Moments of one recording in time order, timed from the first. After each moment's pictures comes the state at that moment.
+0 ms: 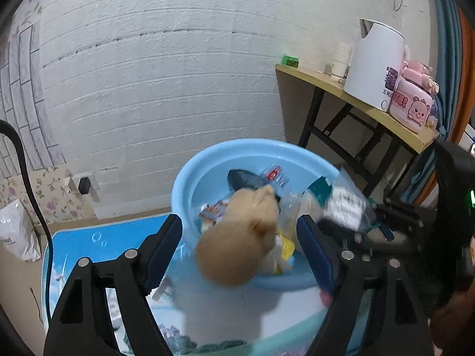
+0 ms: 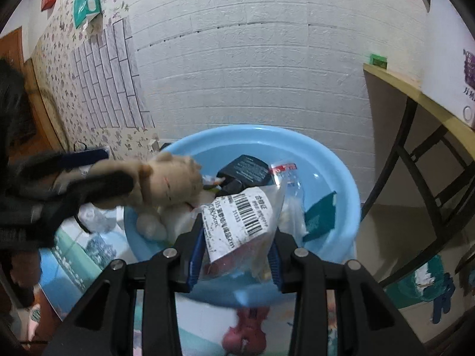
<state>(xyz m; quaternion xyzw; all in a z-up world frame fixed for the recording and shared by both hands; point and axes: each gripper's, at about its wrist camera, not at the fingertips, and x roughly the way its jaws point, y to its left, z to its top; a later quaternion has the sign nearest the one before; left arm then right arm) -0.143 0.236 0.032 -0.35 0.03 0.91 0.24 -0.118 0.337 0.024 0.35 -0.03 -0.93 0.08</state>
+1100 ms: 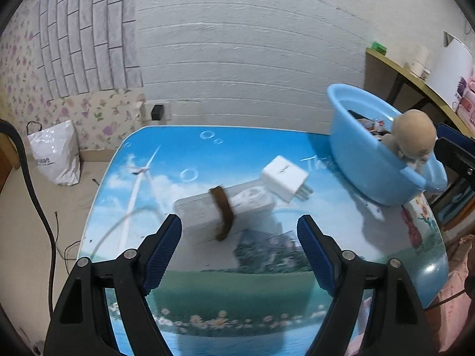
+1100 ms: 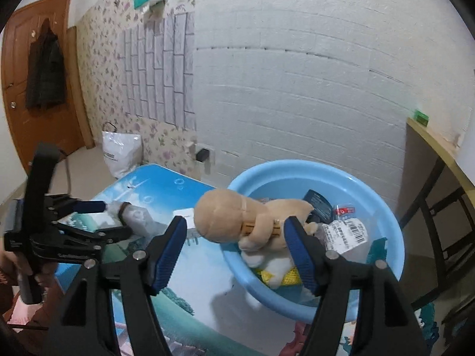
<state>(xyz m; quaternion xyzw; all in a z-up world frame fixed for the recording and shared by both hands) -0.113 0.086 -0.049 -0.43 -0.03 0.90 0.08 -0.106 0.240 0.048 0.31 0.07 -0.94 0.14</state>
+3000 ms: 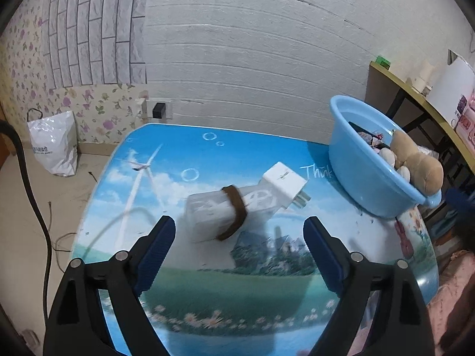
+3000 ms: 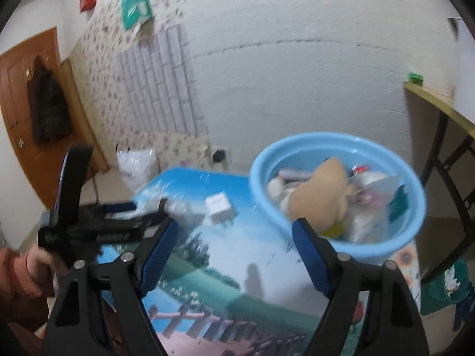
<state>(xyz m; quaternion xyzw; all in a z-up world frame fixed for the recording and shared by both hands) -0.113 0.086 -0.047 -0.42 -0.07 0.90 0.08 -0.065 0.242 0.030 0.32 -0.02 -0.93 0.16</state>
